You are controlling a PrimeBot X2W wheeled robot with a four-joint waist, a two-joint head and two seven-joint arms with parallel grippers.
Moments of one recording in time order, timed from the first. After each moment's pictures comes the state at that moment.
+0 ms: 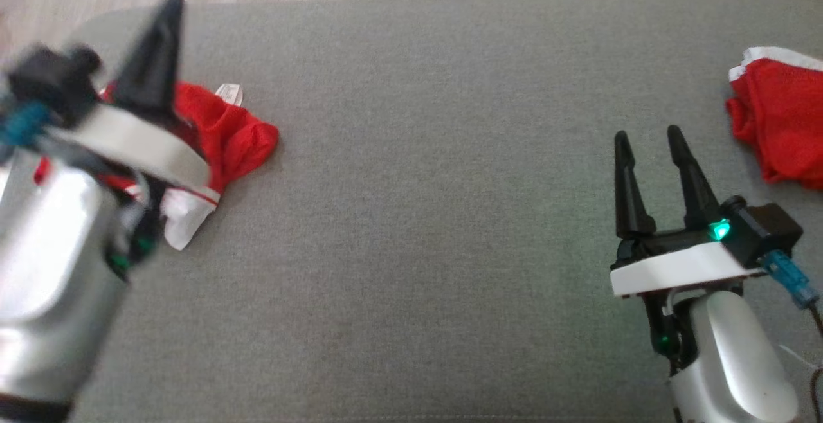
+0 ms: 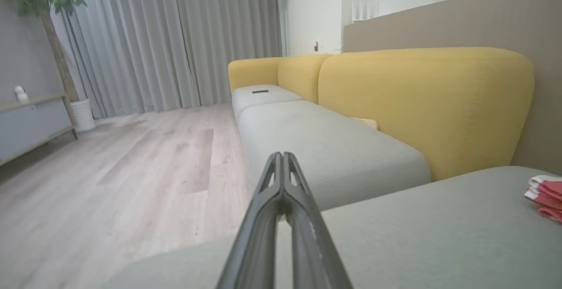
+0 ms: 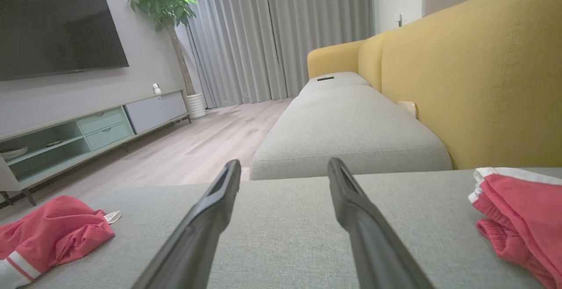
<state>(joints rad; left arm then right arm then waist) -0.67 0.52 -0.57 0.27 -0.60 0.06 -0.23 -0.21 -0.06 0.08 0.22 0.21 0.13 -0.23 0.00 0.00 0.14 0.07</state>
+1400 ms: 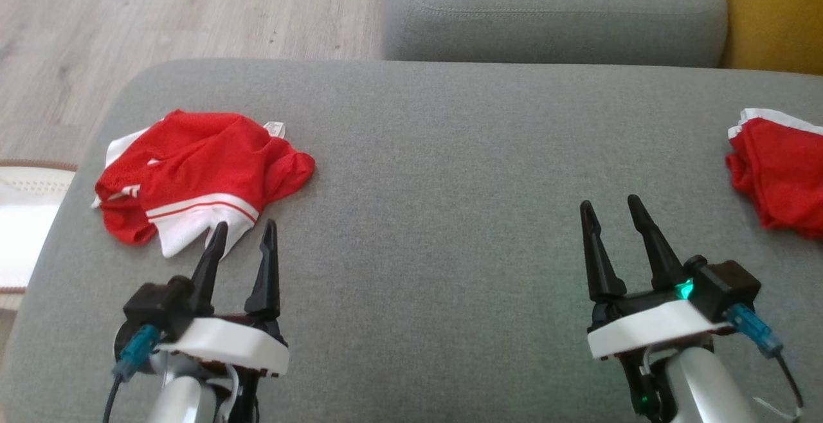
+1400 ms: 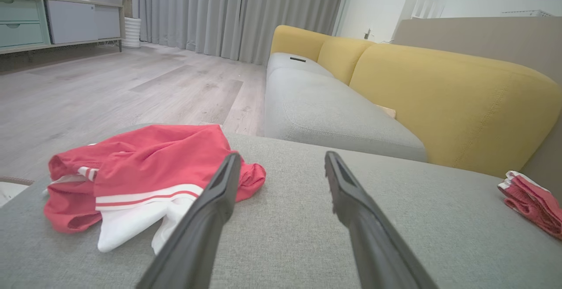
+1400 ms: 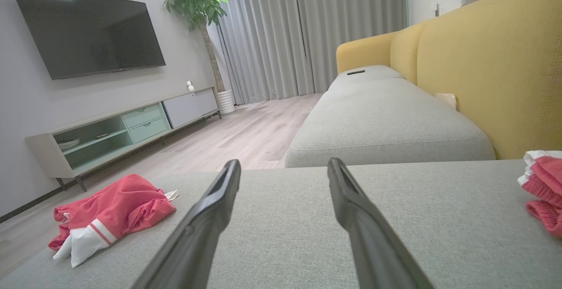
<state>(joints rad) -0.04 0.06 -0.17 0.20 -0.27 -0.04 -0.25 -0.09 -0.05 0.16 0.26 0.25 0.13 -0.25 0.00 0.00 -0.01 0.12</state>
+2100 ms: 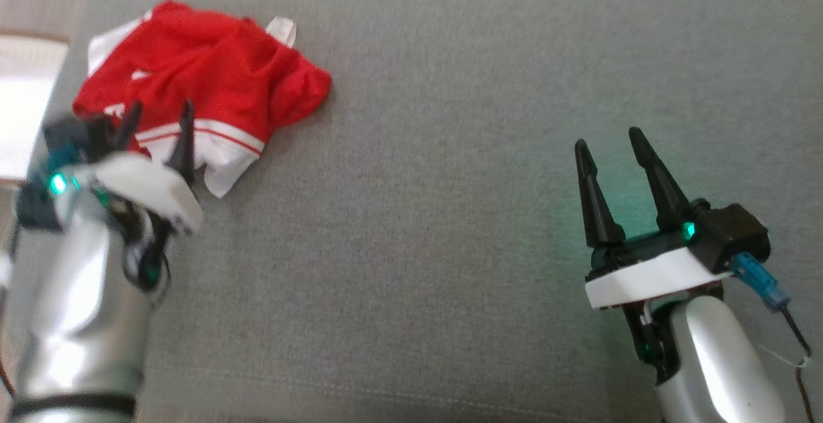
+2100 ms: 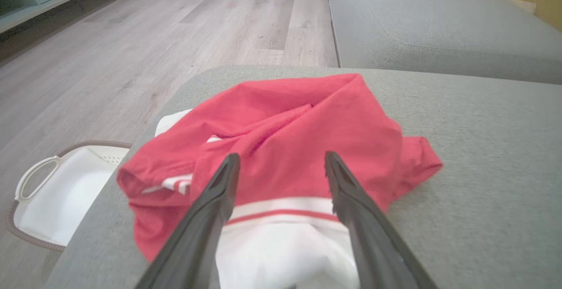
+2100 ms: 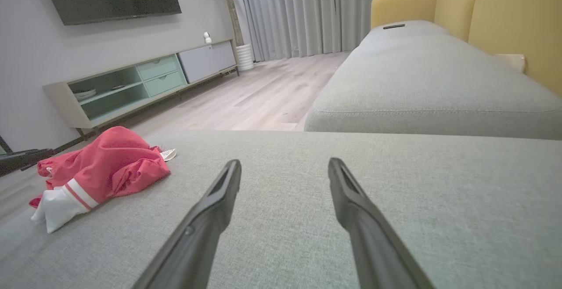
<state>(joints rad) -0.51 0.20 -0.11 0.61 -0.25 -0.09 -0.10 -0.18 -0.05 0.16 0.15 0.15 0.13 -0.18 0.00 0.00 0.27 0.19</state>
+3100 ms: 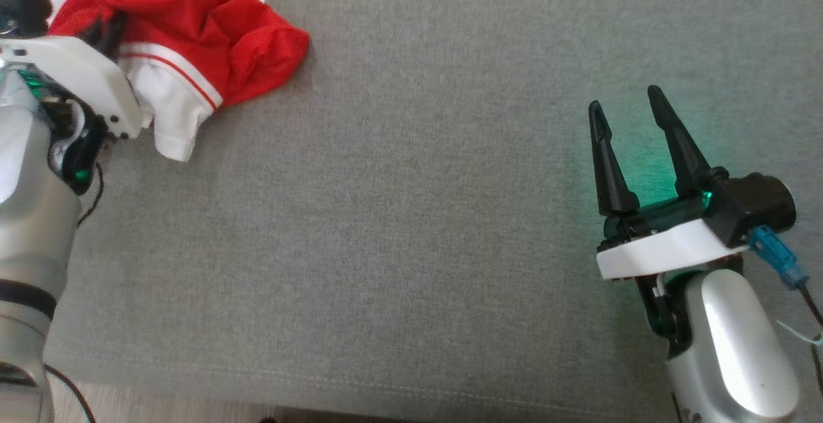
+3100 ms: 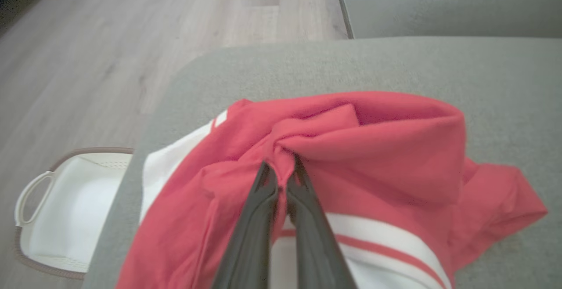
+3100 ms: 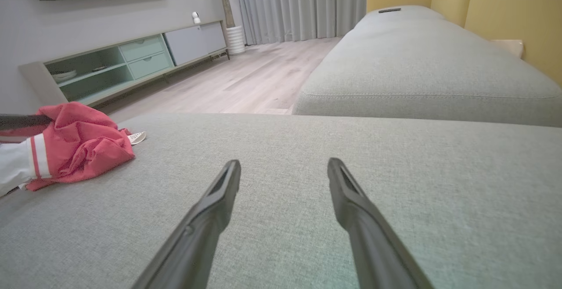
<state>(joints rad) -0.95 0.39 -0.51 0.97 -0.57 -0.13 -0.02 -0.24 -0.06 0.13 0.07 0.09 0.13 -0.14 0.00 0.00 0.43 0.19</state>
